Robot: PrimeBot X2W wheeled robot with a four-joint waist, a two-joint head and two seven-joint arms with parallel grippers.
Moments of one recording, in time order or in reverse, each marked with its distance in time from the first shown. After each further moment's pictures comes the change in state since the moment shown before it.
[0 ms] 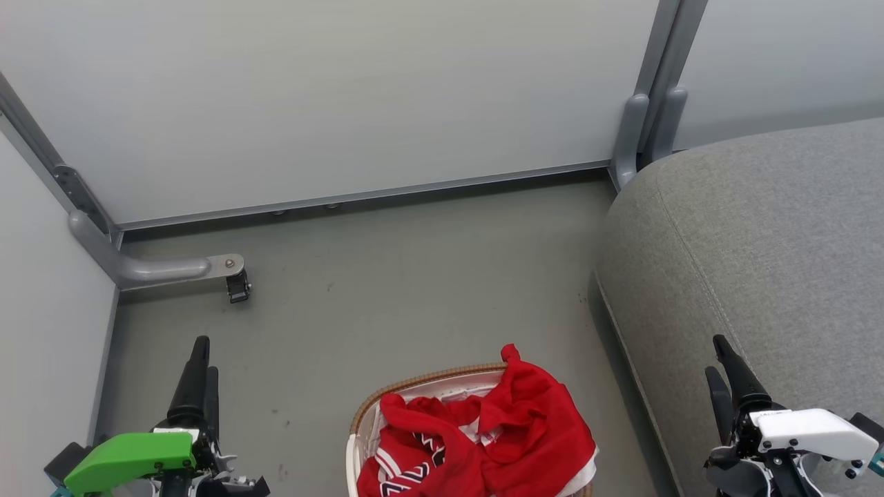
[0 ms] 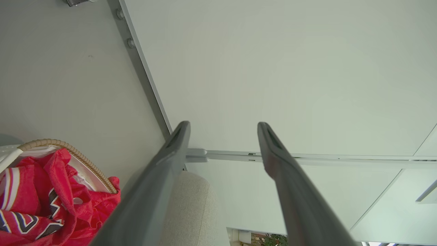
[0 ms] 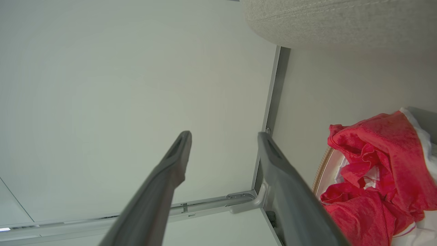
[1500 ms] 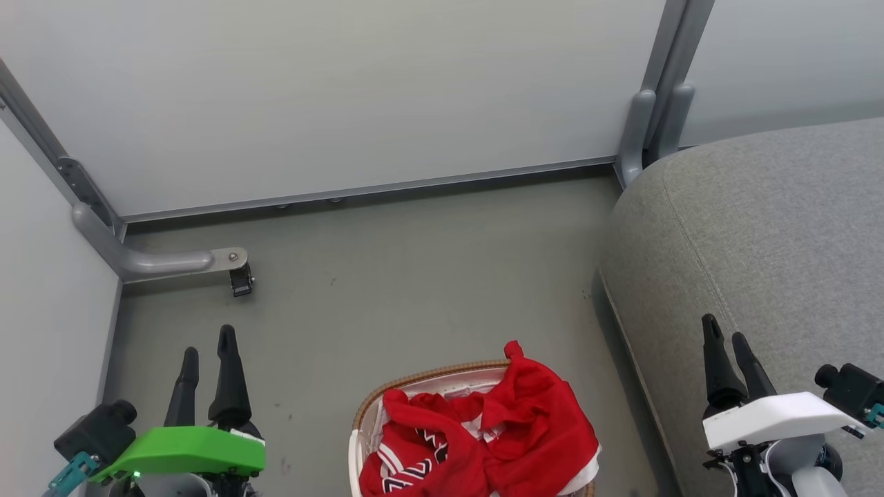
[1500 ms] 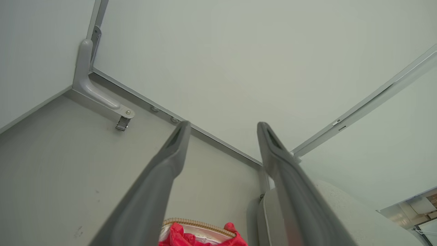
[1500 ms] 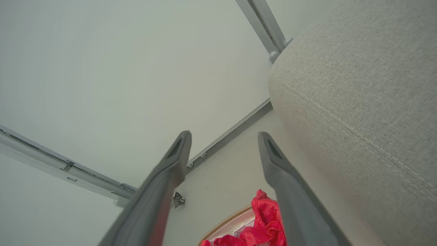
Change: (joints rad) left arm 0.050 0.002 -0.084 -0.136 0.813 0.063 -0.176; right arm 0.008 -0.010 0.043 -0.083 -0.781 0.000 -0.176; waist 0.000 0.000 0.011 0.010
